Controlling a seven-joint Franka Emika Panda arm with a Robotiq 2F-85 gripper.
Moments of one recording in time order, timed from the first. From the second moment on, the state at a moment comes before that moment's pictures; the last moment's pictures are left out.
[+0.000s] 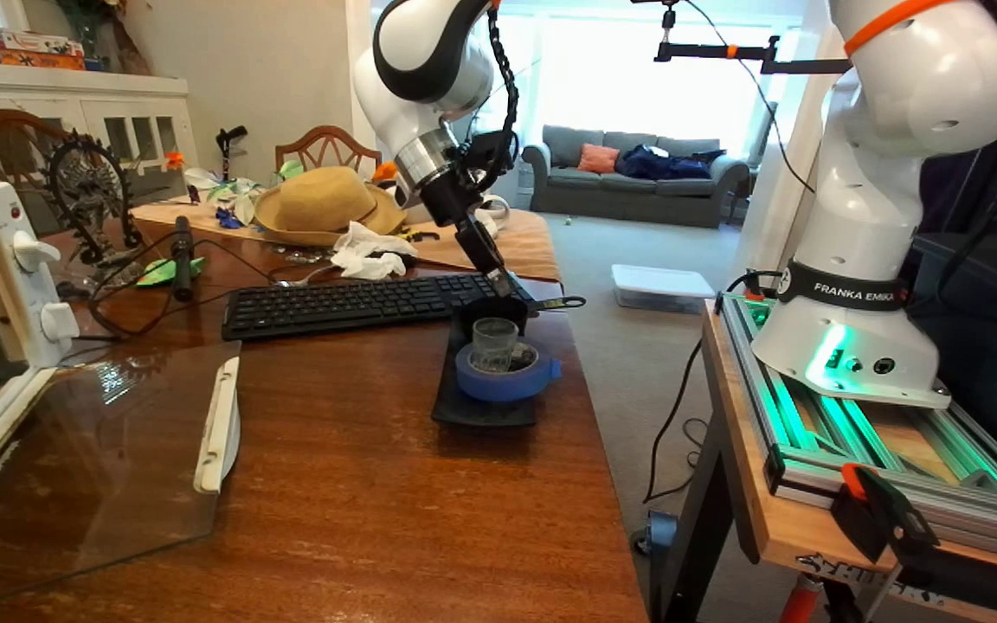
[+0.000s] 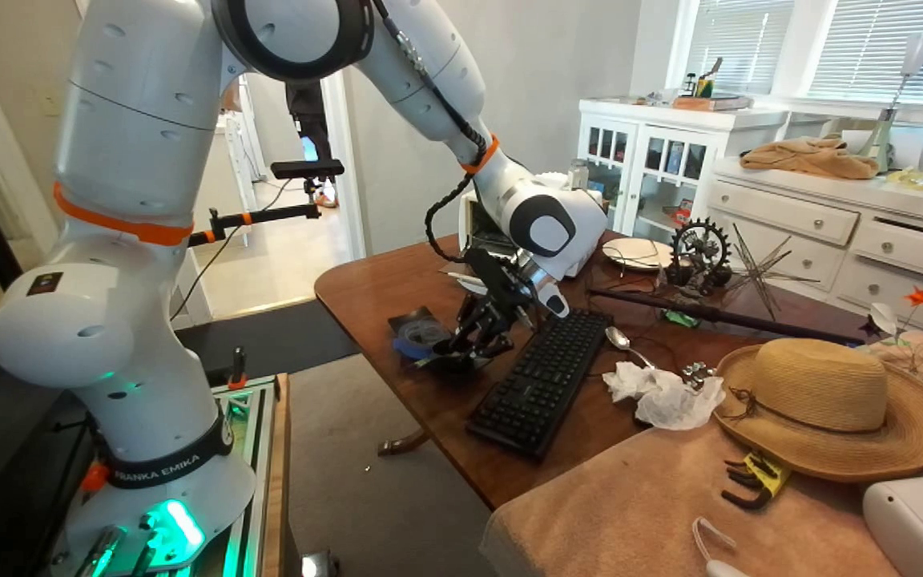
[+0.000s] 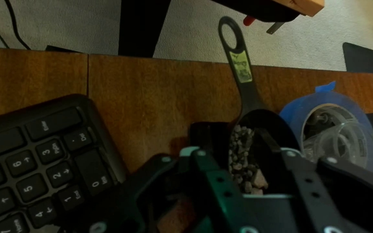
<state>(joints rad) 0.06 0.45 0.09 -1.99 0.16 1.78 -0.24</state>
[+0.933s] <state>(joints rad) 0.06 0.47 0.09 -1.99 0.16 1.78 -0.24</state>
